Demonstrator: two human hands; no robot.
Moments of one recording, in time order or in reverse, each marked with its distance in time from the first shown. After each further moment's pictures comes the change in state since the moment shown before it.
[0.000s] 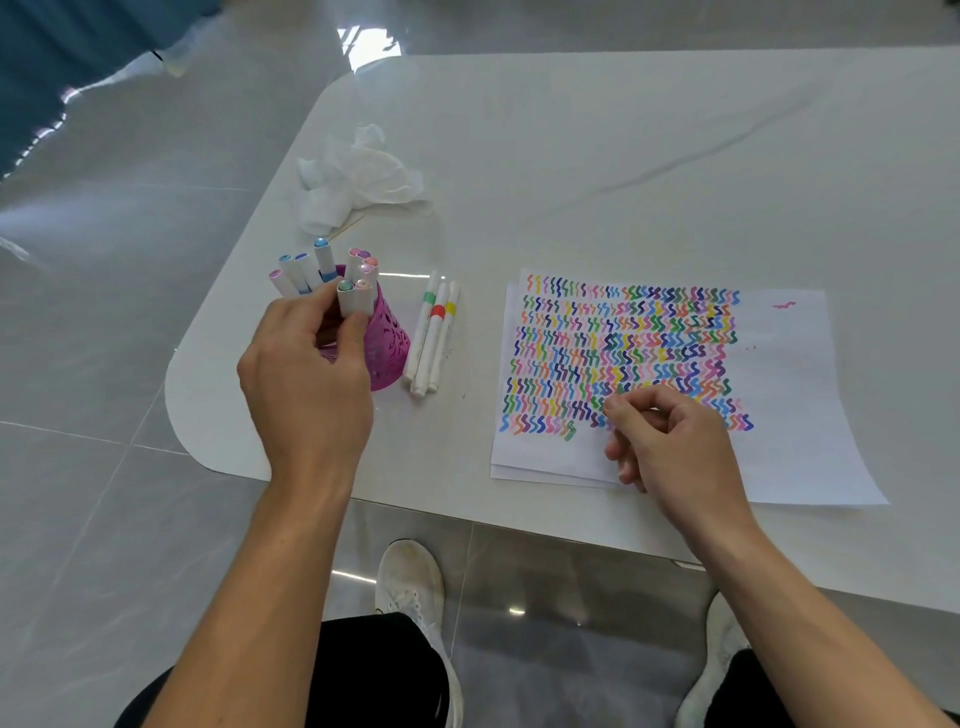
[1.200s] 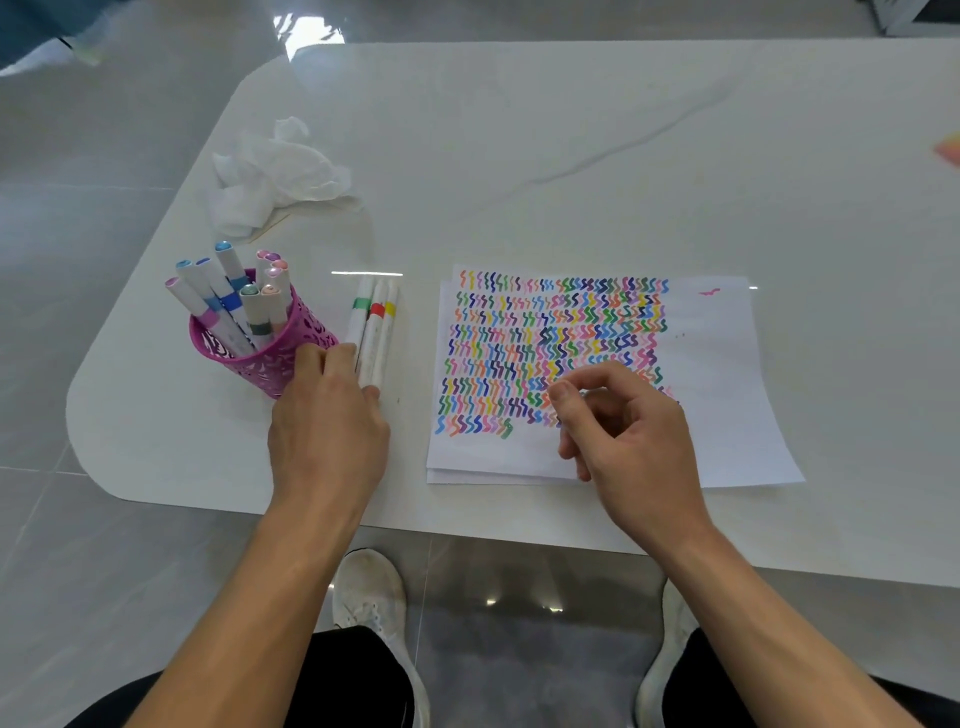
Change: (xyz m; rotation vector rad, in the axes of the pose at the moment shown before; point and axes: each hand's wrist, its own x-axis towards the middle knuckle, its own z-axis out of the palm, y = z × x) left_hand -0.038 0.018 0.040 0.422 -0.424 0.003; right_hand -0.012 -0.008 -0.016 -0.009 0.002 -0.295
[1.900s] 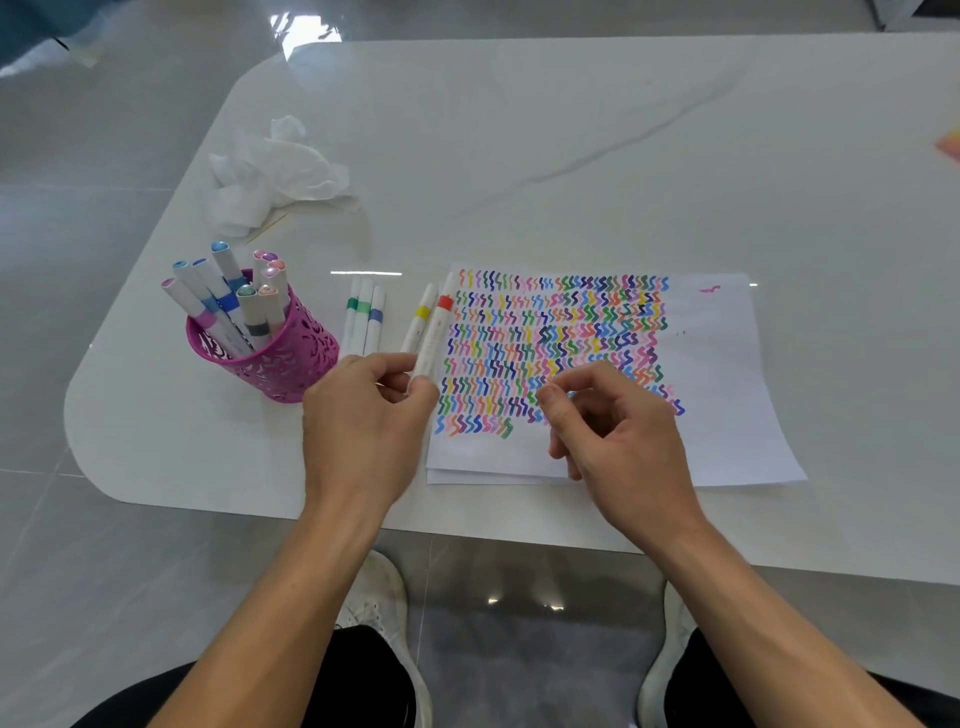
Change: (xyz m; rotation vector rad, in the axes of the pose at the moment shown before) left_hand -0.010 0.026 -0.006 -0.431 -0.038 -0.084; right_hand 0.002 0.002 0.004 -0.002 -0.047 0.006
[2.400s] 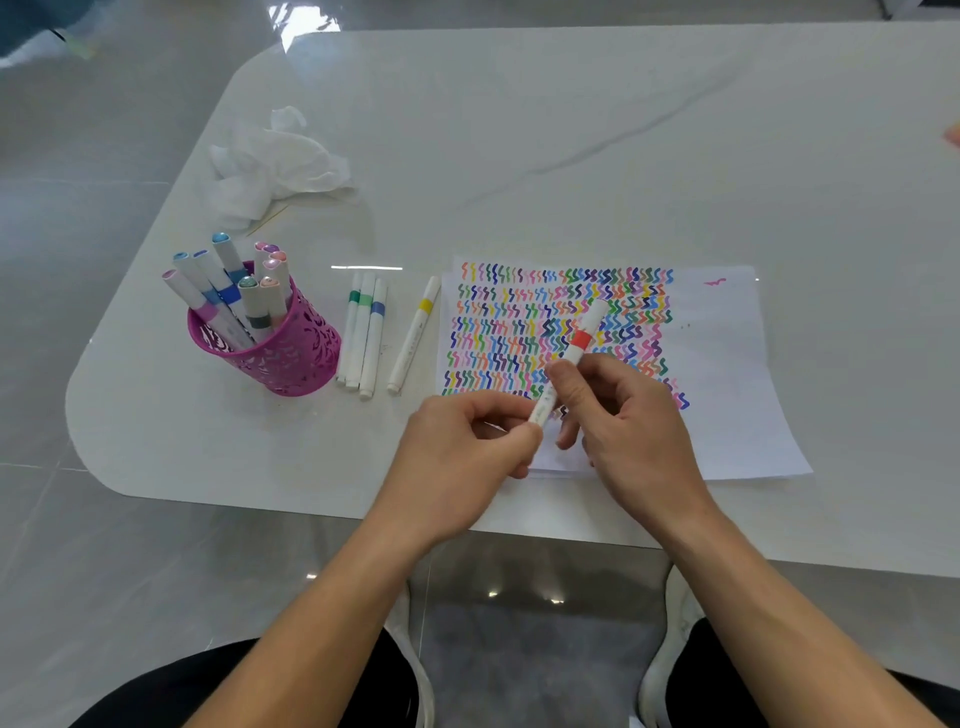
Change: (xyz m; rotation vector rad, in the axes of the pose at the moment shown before) left_hand -0.030 0.018 0.021 -0.406 -0.550 -0.071; right_hand 0.008 -0.004 -0.002 0.008 0.002 0.133
